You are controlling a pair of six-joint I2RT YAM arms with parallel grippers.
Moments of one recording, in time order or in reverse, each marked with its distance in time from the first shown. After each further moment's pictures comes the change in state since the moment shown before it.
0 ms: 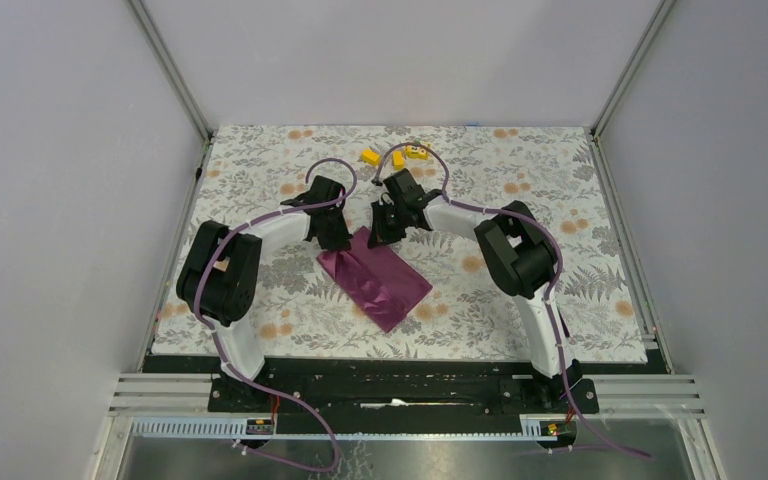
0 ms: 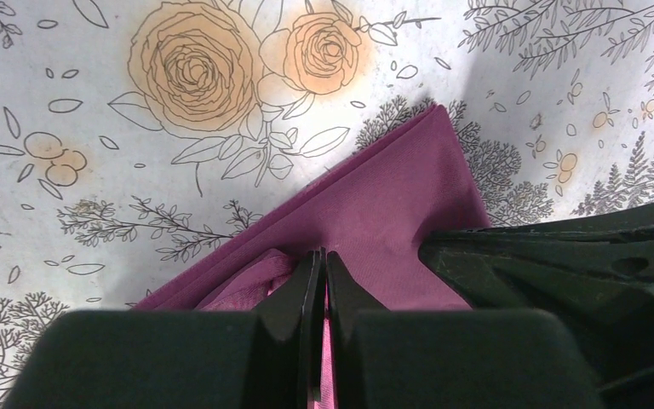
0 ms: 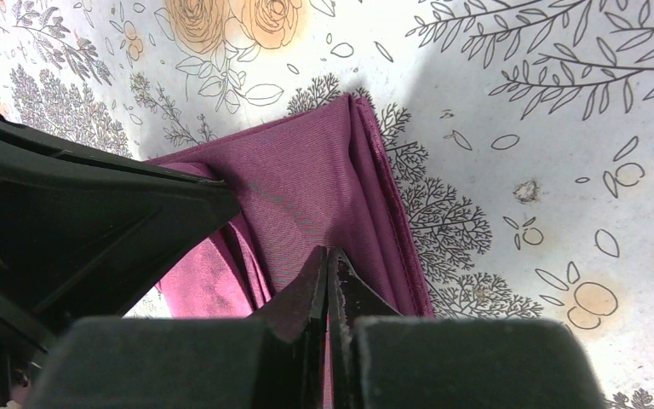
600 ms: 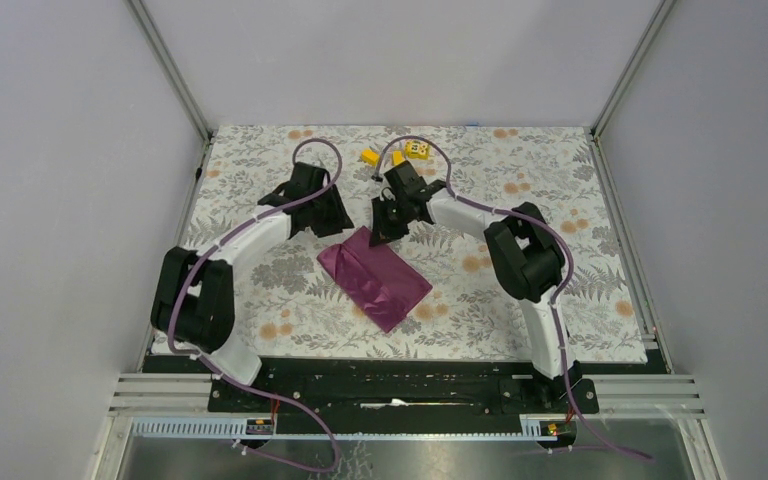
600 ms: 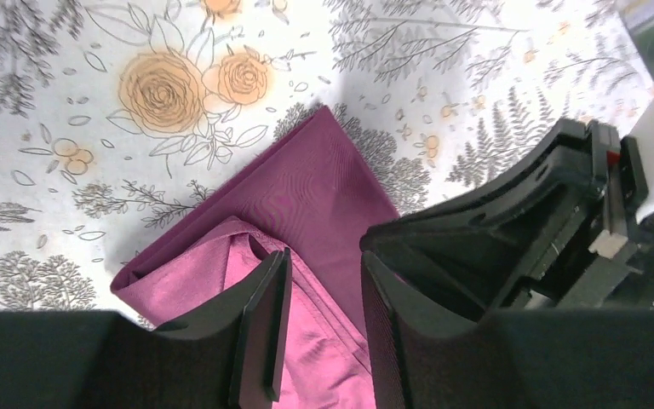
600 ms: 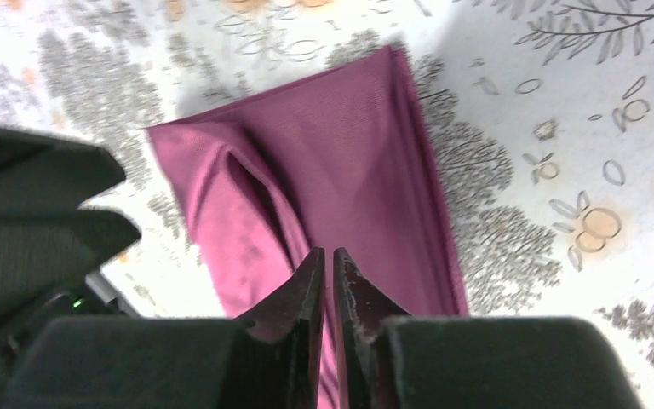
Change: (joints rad) left arm 0.021 -0.167 0.009 -0.026 0.063 0.019; right arm 0.000 -0.038 0.041 -0.130 -0.012 -0.026
